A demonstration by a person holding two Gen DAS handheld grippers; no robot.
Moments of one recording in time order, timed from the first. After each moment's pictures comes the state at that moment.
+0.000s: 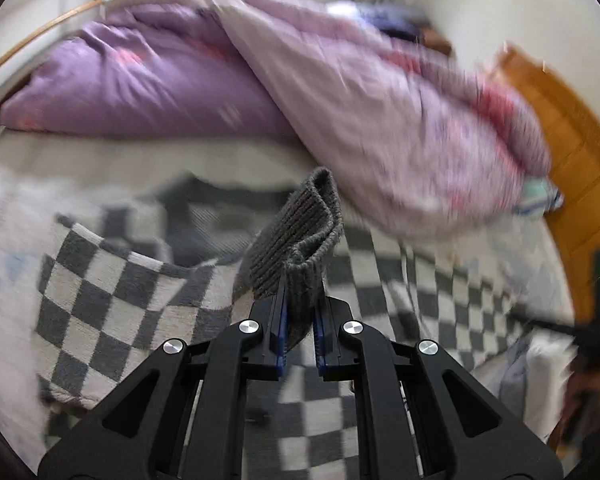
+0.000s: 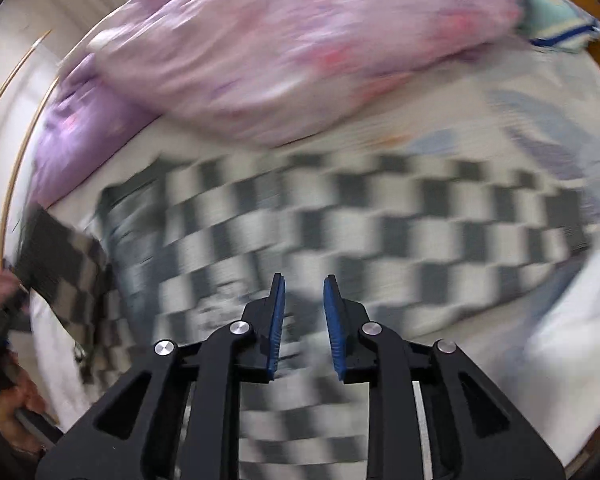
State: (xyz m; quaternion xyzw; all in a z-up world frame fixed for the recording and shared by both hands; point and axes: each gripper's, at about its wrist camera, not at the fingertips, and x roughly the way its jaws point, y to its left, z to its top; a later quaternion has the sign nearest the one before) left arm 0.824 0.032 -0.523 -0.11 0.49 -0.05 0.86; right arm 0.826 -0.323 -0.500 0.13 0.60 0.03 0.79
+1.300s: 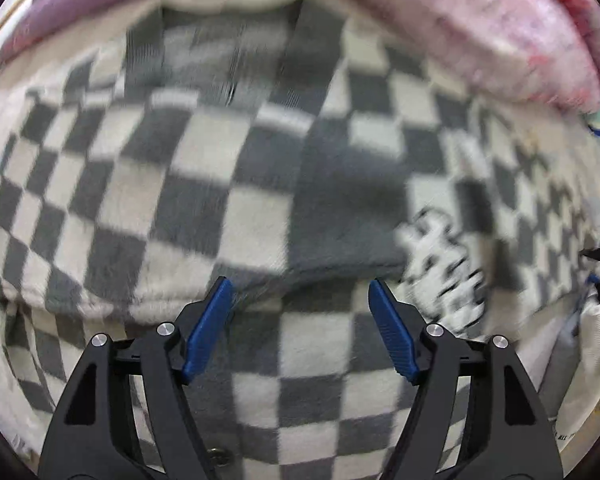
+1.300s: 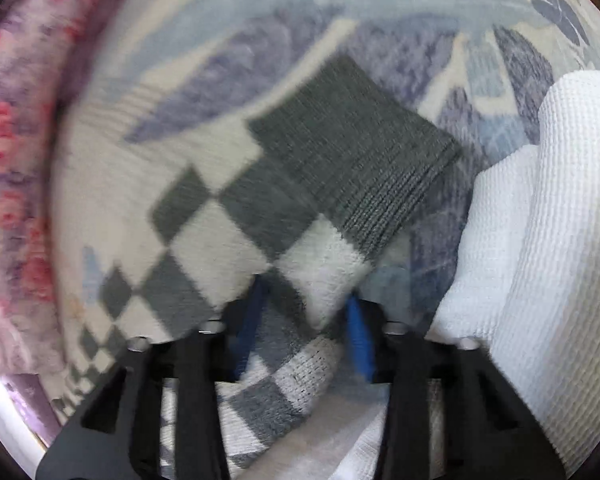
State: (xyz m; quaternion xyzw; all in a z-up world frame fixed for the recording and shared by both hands) left arm 0.807 -0.018 -0.644 -0.09 0.66 0.02 0.75; right arm 0.793 -0.566 -0.635 0.39 0.58 -0.28 0.66
